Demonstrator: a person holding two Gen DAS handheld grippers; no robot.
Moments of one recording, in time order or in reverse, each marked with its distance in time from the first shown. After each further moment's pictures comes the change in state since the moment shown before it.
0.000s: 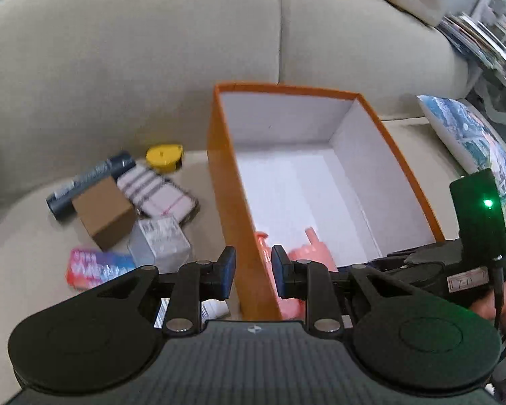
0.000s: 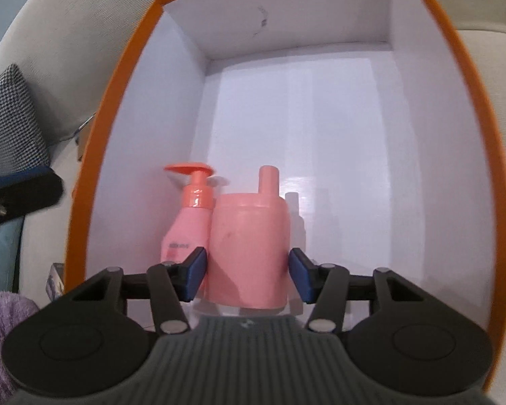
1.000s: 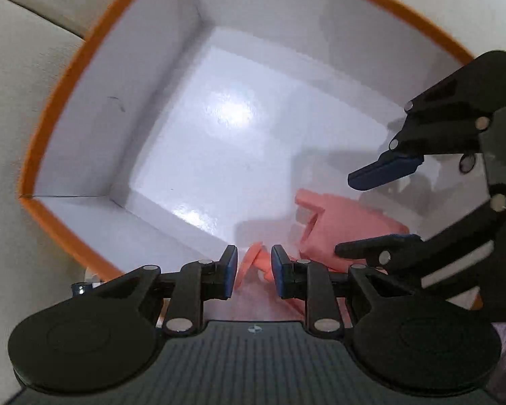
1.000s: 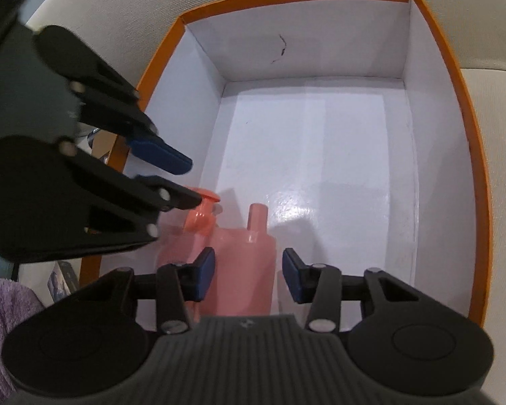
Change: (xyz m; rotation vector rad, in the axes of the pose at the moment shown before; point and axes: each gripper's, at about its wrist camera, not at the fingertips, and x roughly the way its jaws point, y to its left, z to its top) left arm 0.138 -0.095 0.054 0.898 0.571 0.044; right arm -0.009 -0.010 0.016 -0.056 -0.031 0.028
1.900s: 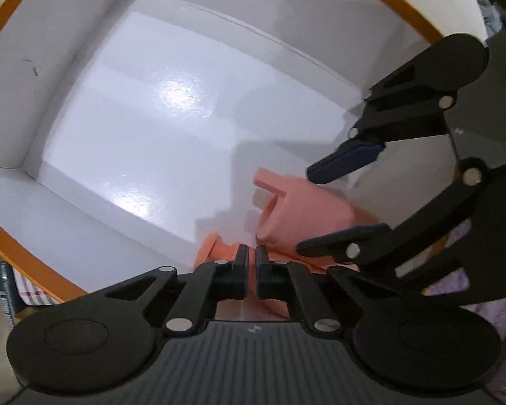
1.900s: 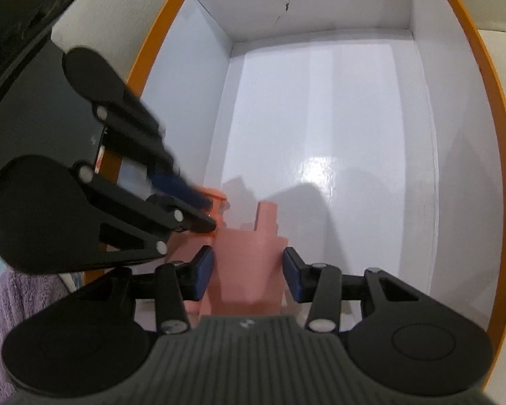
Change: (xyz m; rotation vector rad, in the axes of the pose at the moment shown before) left arm 0.007 -0.028 -0.033 0.002 0.010 -0.200; right arm 0.001 -0.007 -0.018 0.001 0.094 0.072
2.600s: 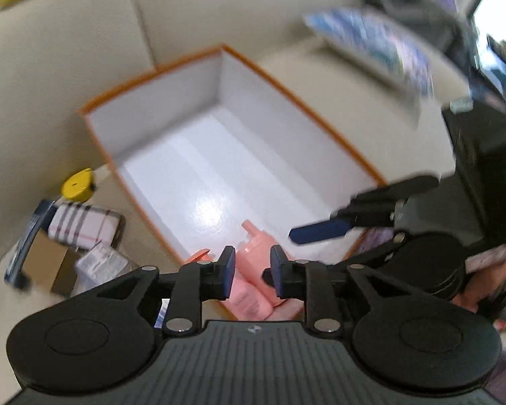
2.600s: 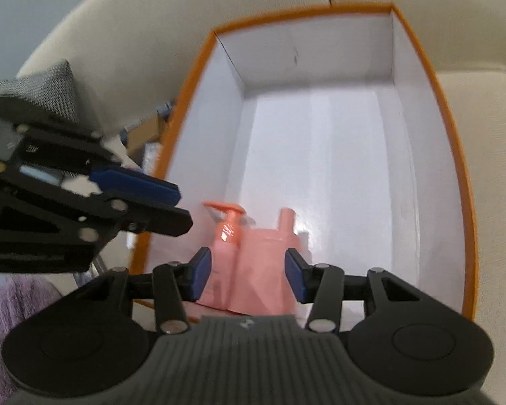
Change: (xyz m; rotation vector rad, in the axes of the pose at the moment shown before) left arm -0.098 -0.034 -0.109 -0.397 -0.575 0.017; right arm -0.035 0.048 -0.033 -0.022 -0.237 -0.071
